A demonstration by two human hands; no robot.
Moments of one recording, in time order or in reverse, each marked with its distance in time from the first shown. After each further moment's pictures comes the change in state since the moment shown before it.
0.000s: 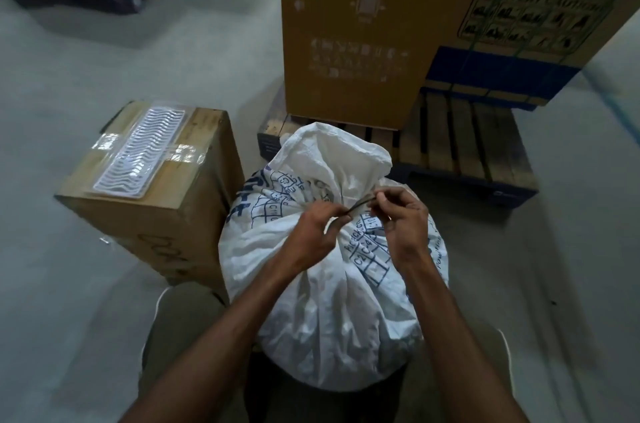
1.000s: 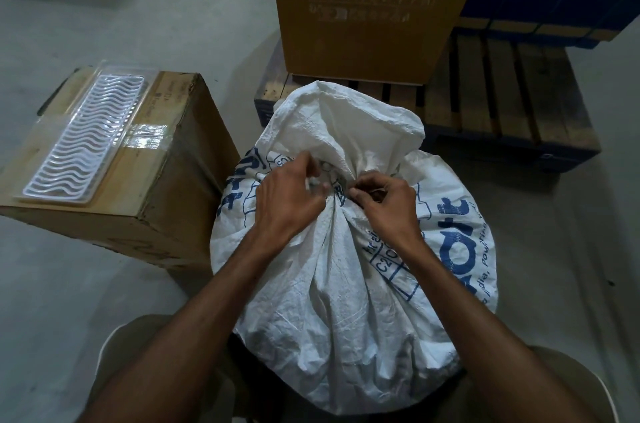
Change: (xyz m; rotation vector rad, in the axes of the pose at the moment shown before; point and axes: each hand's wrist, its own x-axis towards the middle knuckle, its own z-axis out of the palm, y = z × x) left_hand 0.054 -0.076 -0.010 0.386 0.011 -0.369; right_hand 0.080 0.095 0.003 -0.783 -0.126 -0.086
